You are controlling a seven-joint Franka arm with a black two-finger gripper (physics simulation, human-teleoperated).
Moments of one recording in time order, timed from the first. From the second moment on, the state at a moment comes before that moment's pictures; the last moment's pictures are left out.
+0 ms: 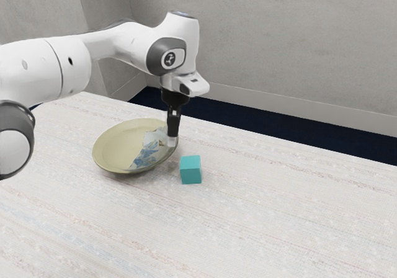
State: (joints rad) arm -0.10 0.49 -0.09 -1.35 0.13 1.61 0.82
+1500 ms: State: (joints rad) arm -0.03 0.76 -0.10 -1.39 0.05 2.06 0.92
